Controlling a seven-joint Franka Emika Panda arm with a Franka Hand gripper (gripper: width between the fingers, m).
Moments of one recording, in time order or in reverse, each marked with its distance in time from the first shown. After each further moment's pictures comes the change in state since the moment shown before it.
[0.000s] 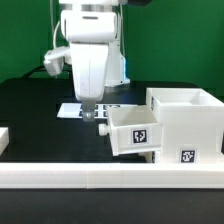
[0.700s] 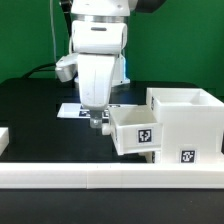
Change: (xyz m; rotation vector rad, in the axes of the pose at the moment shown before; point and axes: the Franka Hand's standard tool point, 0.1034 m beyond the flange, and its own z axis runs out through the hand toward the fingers) arm 0.019 0.005 0.000 0.001 -0.013 0.125
